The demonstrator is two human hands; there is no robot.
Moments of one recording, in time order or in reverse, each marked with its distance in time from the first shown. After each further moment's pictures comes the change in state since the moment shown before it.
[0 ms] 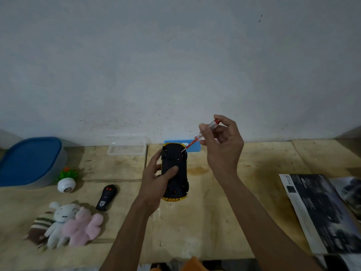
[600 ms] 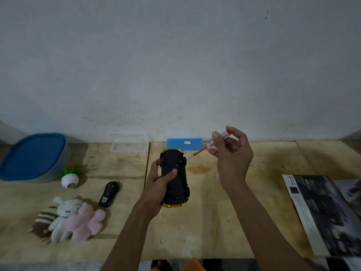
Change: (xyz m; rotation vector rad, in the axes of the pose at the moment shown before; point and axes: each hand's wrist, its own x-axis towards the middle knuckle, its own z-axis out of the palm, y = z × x) left_hand -0.005 -0.016 -0.003 -0.106 -0.027 -0.179; right_hand -0.009 0.011 -0.020 0.112 0.102 0.237
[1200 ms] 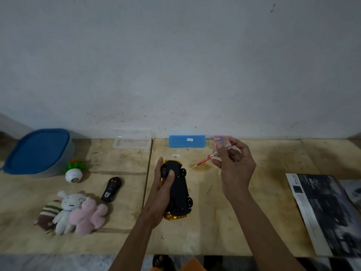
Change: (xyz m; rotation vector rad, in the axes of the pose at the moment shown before) left_hand -0.021 -0.023 0.001 0.090 -0.005 0.084; right_hand -0.010 0.023 -0.020 -0.011 0.027 0.121
